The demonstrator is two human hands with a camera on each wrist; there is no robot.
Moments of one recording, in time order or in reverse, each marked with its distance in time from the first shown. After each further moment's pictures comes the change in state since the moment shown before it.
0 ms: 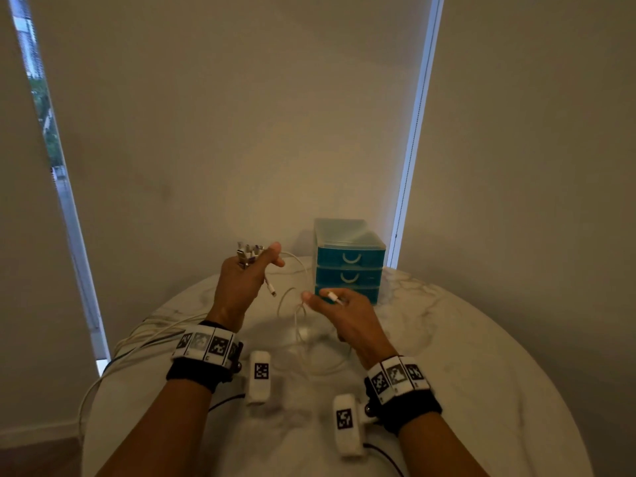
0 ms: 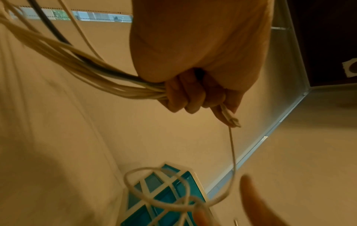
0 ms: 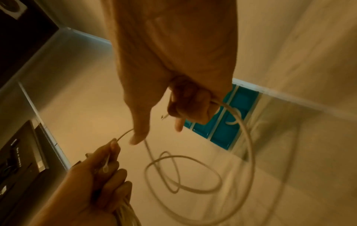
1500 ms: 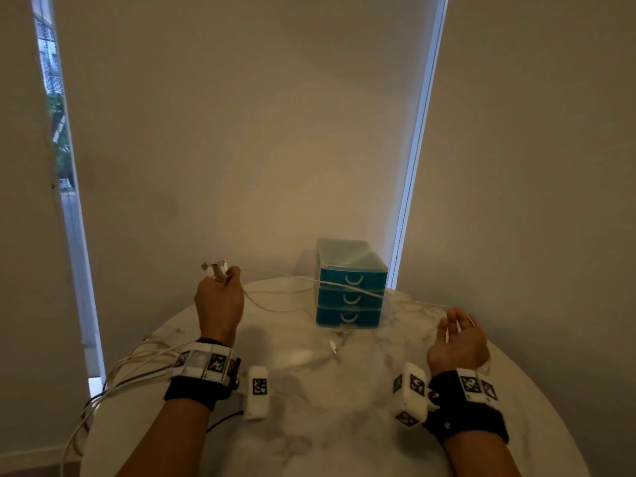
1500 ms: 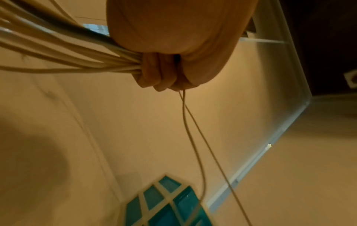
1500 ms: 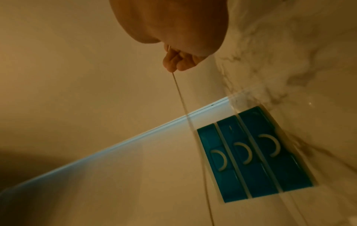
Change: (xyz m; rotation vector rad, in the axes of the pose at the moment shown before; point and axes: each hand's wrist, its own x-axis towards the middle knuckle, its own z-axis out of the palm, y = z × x) left_hand 0.016 0.003 -0.022 0.085 0.436 -0.144; right_hand 0.024 0.007 -0.124 1.052 0.966 0.053
